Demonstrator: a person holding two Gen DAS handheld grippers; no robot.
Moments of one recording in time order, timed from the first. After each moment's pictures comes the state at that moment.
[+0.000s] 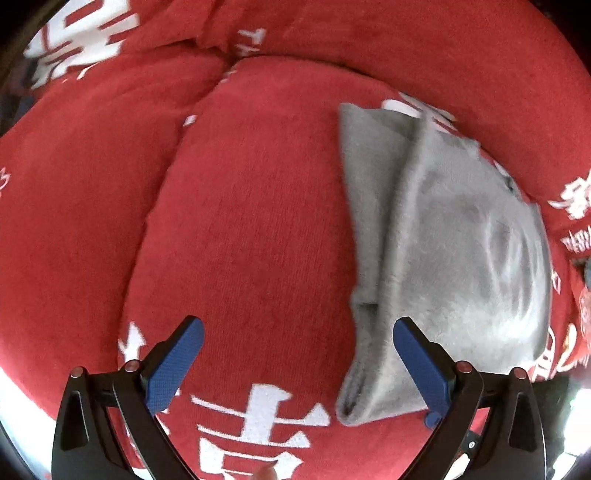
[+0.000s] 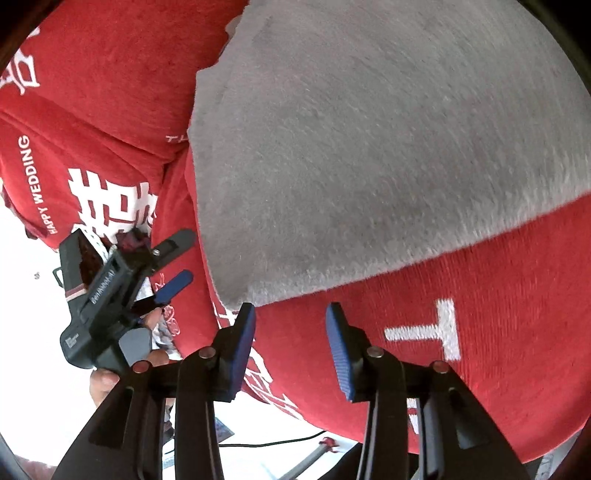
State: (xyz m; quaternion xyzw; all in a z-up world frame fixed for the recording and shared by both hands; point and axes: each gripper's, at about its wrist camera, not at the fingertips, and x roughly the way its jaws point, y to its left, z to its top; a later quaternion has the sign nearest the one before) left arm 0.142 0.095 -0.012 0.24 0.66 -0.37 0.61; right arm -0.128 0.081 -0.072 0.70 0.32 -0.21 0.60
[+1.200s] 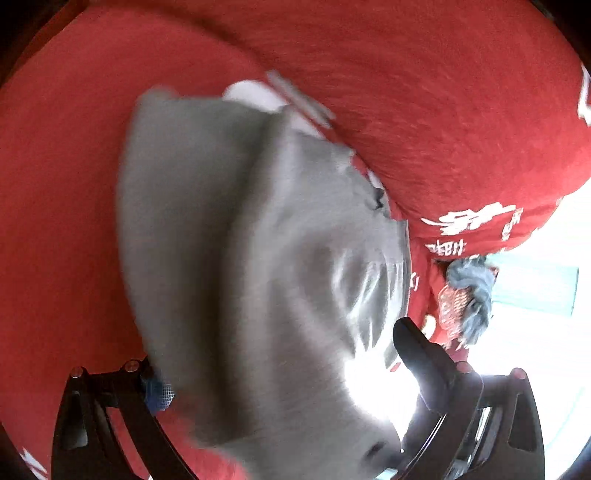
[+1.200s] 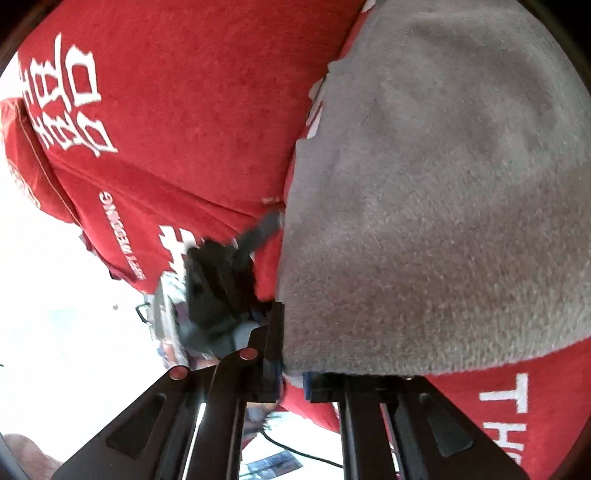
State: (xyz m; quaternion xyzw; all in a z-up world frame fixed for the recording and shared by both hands) left arm 0.126 -0.007 -0.038 0.04 0.75 -0.52 0.40; right arm -0.112 0.036 -0.025 0.72 0.17 -0.16 0.65
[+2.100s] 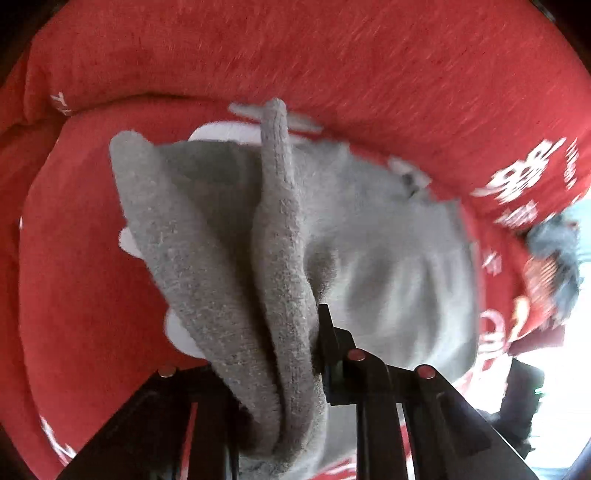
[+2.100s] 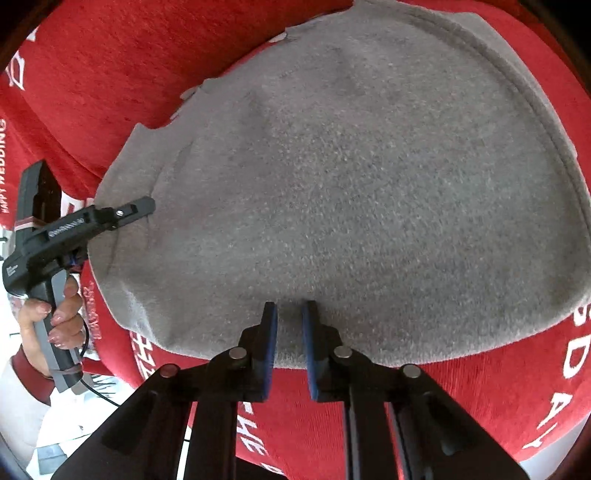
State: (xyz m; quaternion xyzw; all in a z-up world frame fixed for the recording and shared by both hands) left arm 0.067 -0.037 0.011 0.18 0.66 -0.51 0.52; right arm -0.188 -0.007 -0.031 0.57 0.42 -0.29 0.65
